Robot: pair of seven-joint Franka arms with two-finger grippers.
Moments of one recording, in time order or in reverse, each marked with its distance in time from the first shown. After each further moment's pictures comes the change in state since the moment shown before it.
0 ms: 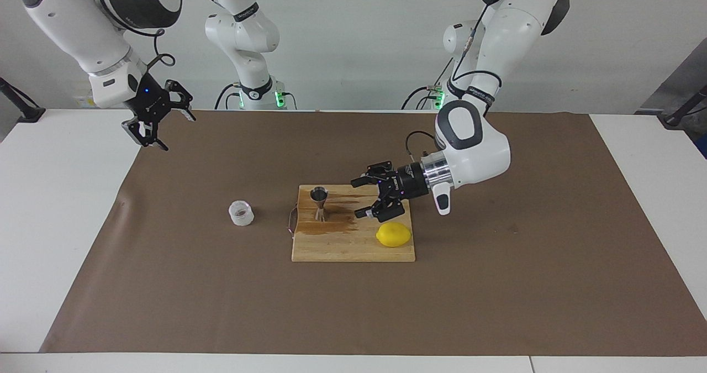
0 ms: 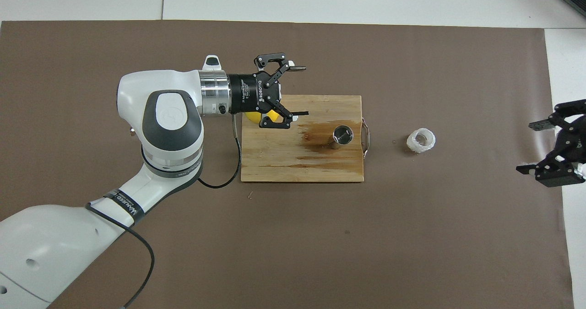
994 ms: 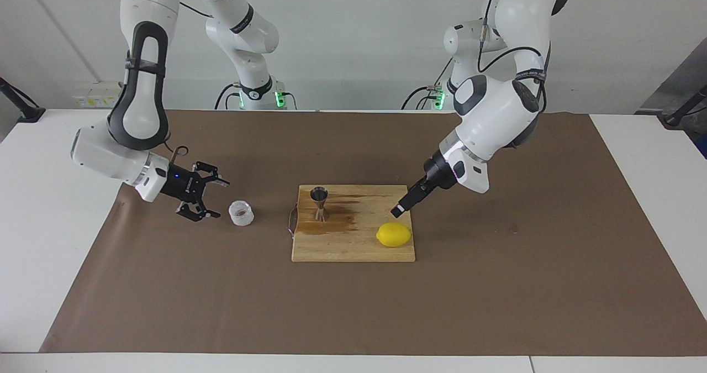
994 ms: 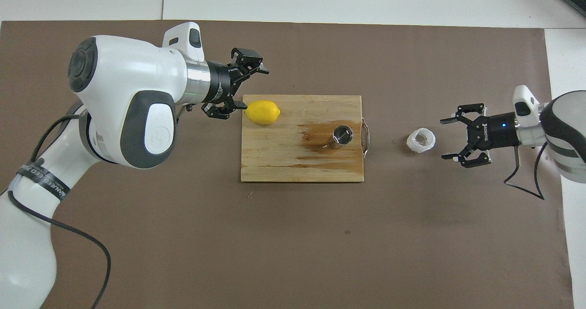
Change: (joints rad) left arm 0.048 -0.116 0.006 -0.002 0.918 -0.037 0.006; right arm -0.038 0.424 0.004 -0.087 0.503 0.194 -0.691
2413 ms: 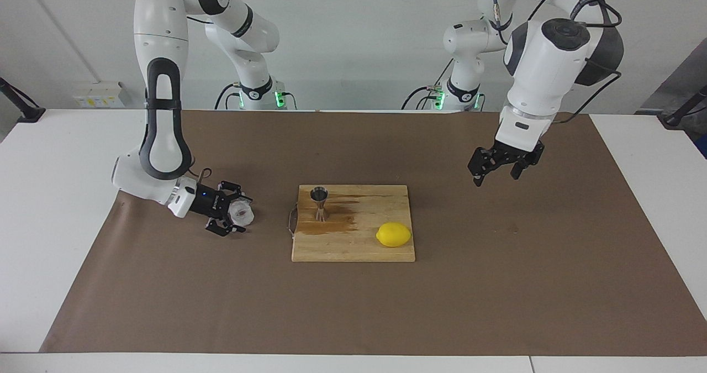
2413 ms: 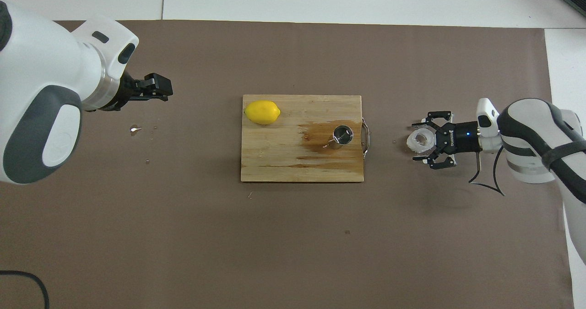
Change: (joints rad) left arm -0.069 -0.248 0.292 0.051 0.371 -0.516 0.537; right arm 0.064 0.086 0.002 -0.055 0.148 0.129 -0.183
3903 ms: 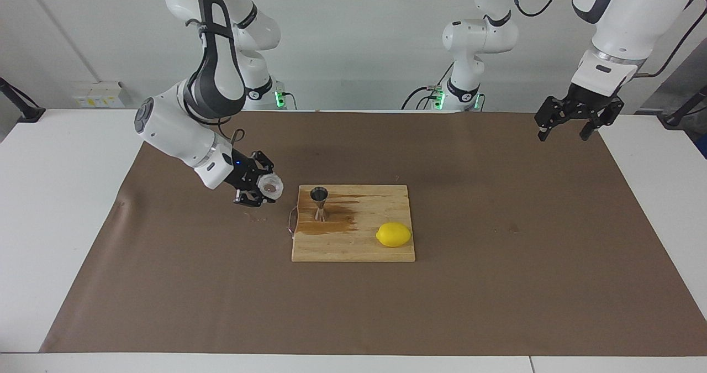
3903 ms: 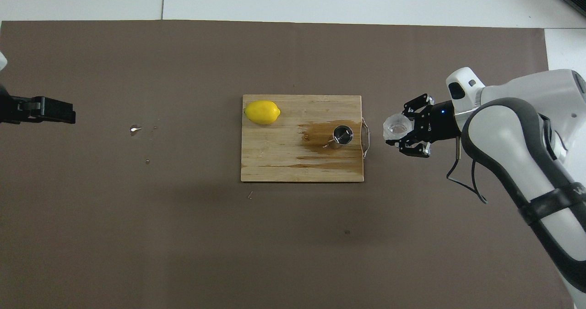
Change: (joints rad) left arm -0.167 -0.154 0.393 -0.011 -0.082 -0.151 0.431; right arm 0.241 -0.268 0.022 0.042 -0.292 0.022 0.751
